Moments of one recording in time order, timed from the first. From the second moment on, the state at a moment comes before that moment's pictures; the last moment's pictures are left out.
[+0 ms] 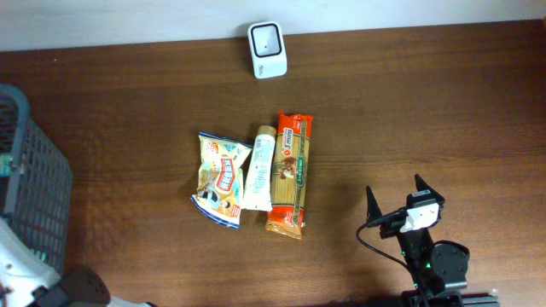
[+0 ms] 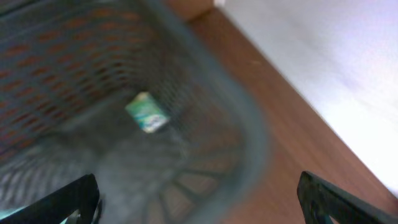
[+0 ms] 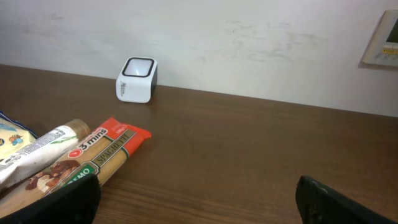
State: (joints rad) left arm 0.59 1.73 2.18 -1.25 -0.10 -0.36; right arm 0.03 0.01 0.01 -0.06 -0.12 -0.07
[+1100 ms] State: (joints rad) left arm 0.75 1.83 1.82 -0.84 -0.02 -0.25; right arm 0.03 0.01 0.01 -0.06 -0.12 -0.07
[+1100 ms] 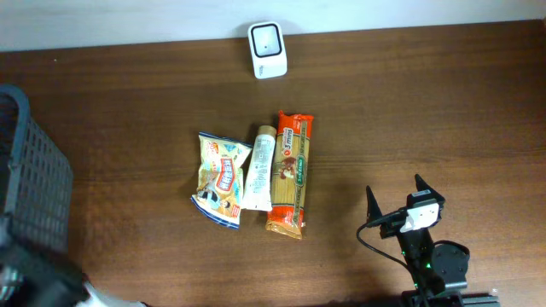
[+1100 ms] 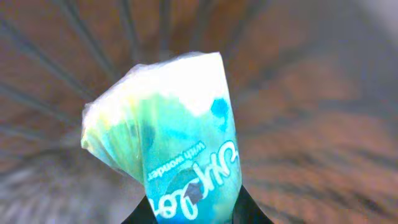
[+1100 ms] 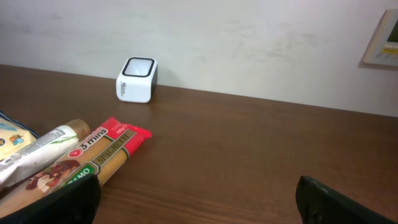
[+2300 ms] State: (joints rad) left arm 1.01 1.57 1.43 -0.98 -0.12 -0.26; right arm 0.03 0.01 0.01 -0.06 -0.12 -0.07
